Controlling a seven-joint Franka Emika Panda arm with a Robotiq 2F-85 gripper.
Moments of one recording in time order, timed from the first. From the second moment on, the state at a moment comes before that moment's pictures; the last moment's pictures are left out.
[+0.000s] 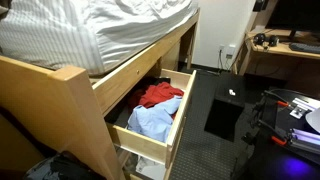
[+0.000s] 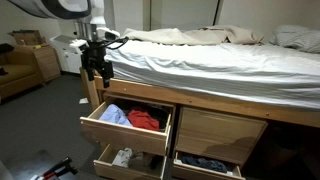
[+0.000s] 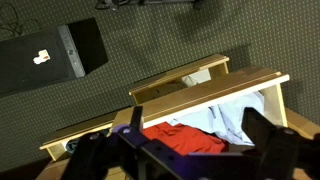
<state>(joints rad) 0.02 -0.60 0.00 -2.47 0.01 1.85 0.03</state>
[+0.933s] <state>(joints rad) 0.02 -0.60 0.00 -2.47 0.01 1.85 0.03</state>
